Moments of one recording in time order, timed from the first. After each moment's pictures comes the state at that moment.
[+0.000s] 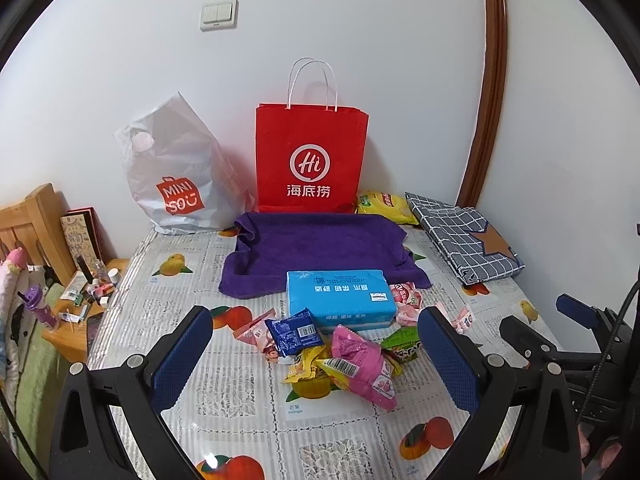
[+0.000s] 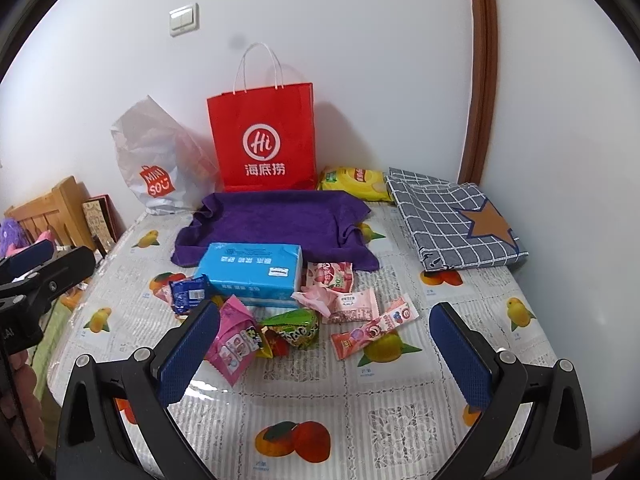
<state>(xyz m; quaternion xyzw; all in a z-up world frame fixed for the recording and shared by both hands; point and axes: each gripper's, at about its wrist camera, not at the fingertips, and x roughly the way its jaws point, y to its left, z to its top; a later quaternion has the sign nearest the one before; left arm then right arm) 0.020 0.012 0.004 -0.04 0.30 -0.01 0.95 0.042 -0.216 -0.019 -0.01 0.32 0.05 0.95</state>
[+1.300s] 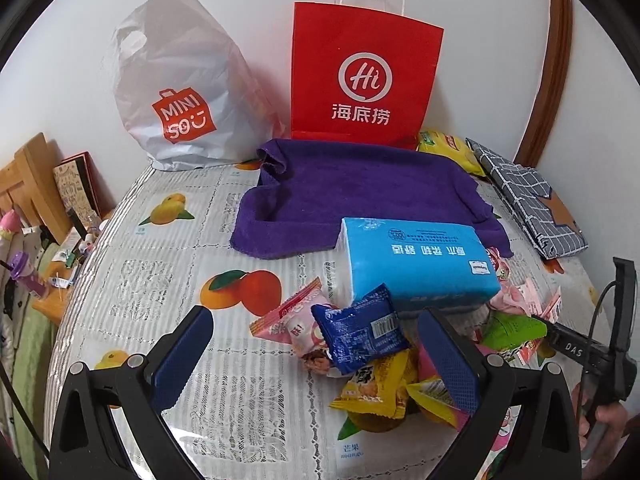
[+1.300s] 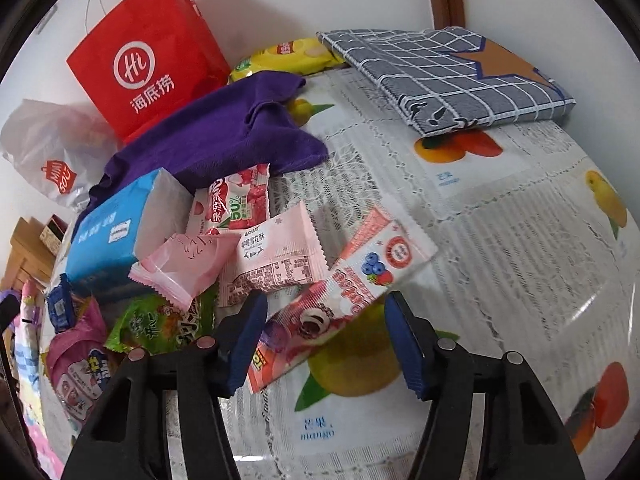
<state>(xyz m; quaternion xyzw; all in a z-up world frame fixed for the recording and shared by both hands) 0.119 0.054 -0.107 -0.05 0.39 0.04 0.92 0.182 -0.281 -0.191 0.13 0.47 0.02 0.87</state>
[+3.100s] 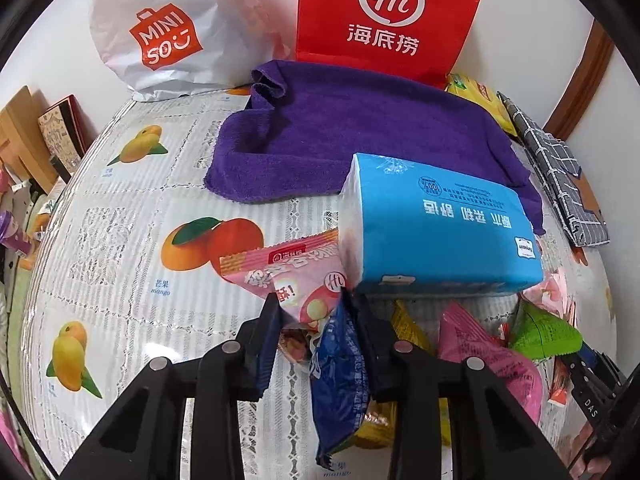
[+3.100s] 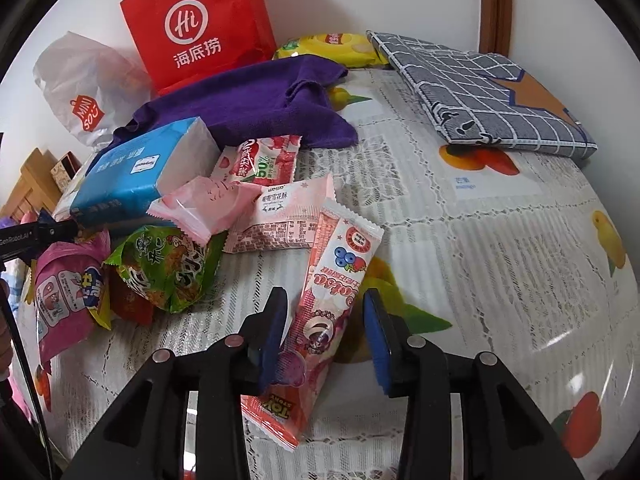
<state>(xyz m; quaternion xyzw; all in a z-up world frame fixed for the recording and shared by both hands) 0.168 0.048 -0.154 -0.08 0.50 0.05 0.86 0.159 -0.274 -0.190 0.04 0.47 0.07 0.88</state>
